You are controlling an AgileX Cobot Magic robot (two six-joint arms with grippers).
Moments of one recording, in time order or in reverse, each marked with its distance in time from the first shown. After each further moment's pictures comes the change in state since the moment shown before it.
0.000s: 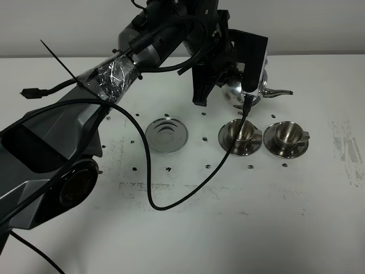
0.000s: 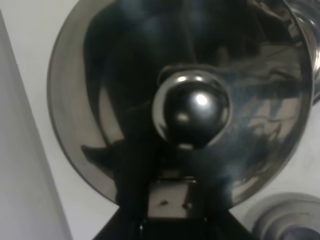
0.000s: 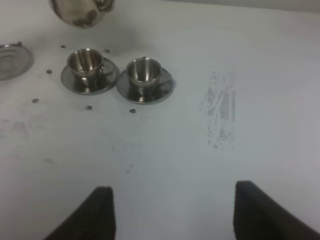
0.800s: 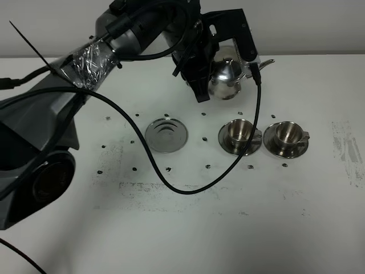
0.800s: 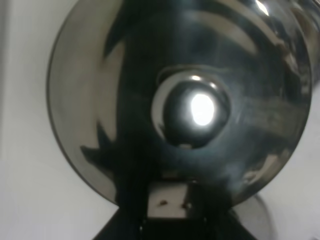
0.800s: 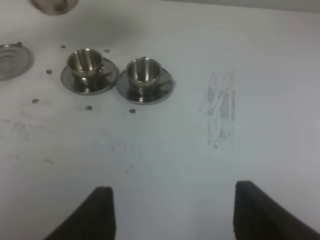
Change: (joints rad) left arm 0.030 -0.096 0.108 0.024 0.040 -0.449; right arm 0.000 0.000 0.000 0.000 0.000 0.000
